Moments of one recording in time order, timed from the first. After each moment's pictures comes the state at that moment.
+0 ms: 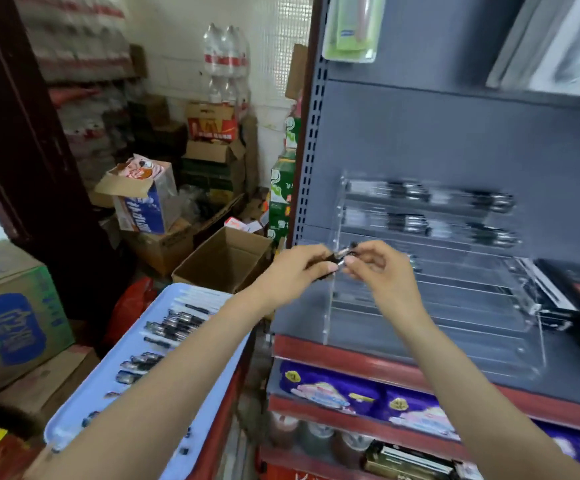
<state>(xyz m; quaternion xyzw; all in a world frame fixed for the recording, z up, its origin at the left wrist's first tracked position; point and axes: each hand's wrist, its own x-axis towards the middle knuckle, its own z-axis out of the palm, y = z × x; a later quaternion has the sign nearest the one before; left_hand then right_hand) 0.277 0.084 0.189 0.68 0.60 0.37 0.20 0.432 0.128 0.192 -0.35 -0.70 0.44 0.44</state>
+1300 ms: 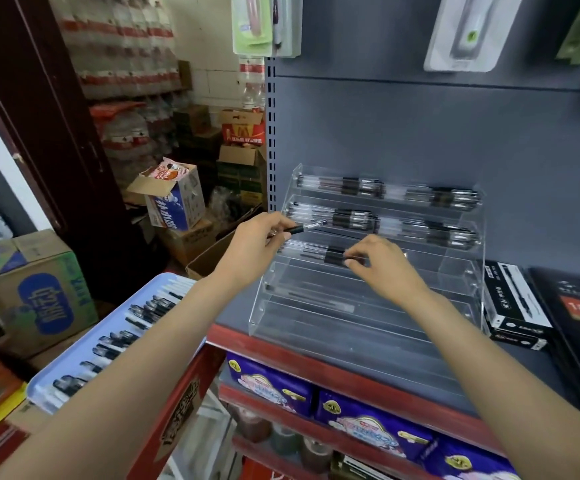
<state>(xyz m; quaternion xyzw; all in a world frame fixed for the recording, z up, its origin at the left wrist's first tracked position) 0.361 0.116 0.212 0.57 0.72 0.40 0.02 0.534 0.250 0.185 -0.32 -0.92 0.13 0.18</state>
